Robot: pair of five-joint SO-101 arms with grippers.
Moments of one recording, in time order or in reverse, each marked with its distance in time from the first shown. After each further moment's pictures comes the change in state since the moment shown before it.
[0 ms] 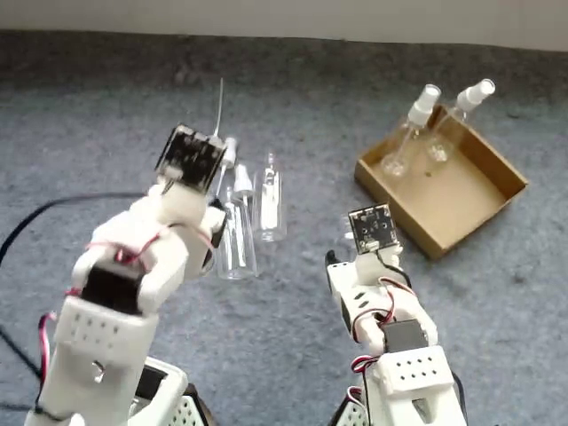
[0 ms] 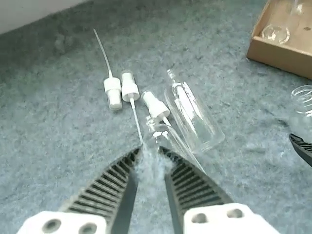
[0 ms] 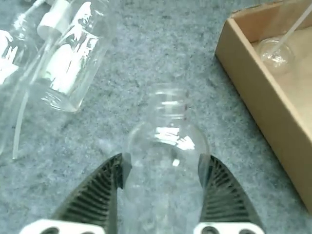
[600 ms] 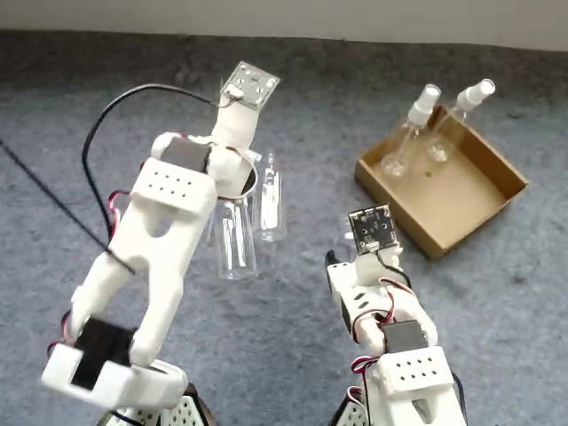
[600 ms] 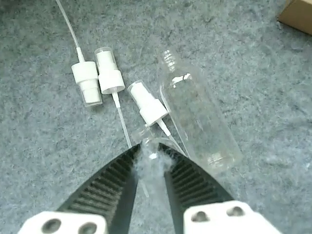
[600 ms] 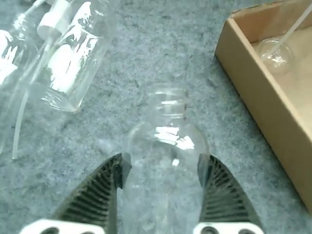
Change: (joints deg) left arm 0.1 49.7 -30.4 0.0 0.4; right arm 0.0 0.0 0.0 -0.2 0.0
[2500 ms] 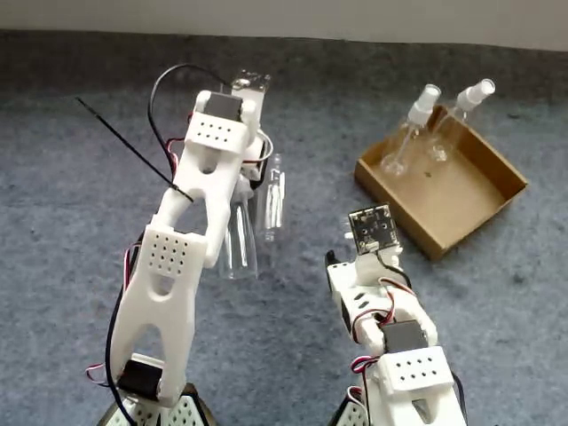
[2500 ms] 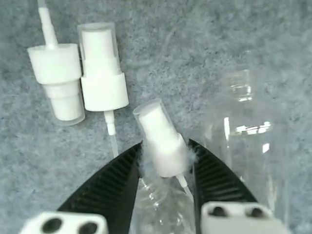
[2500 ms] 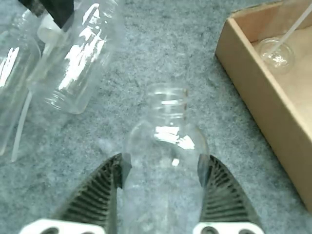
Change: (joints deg) left arm -2.9 65.7 -77.3 33.2 10.7; right arm 0.0 0.1 0.0 0.0 0.0
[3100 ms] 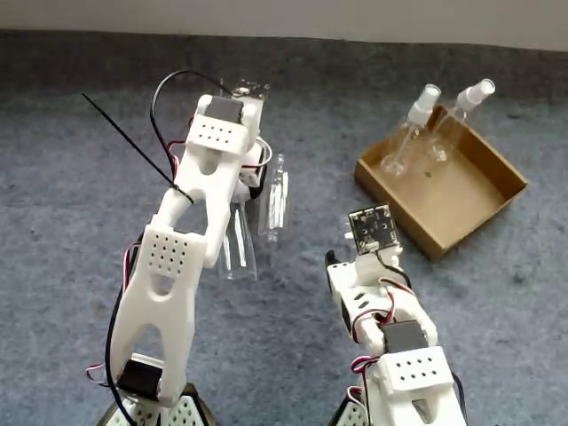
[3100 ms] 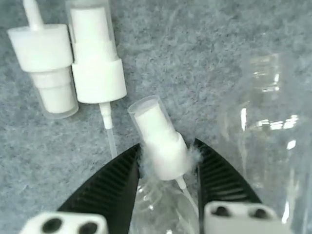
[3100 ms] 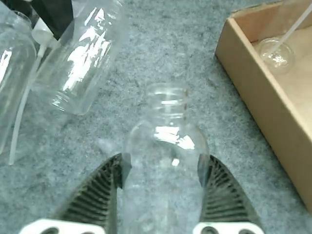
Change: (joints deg) left arm -0.1 0.0 3.8 -0.1 0.1; right arm 0.0 0.0 0.0 0.0 0.0
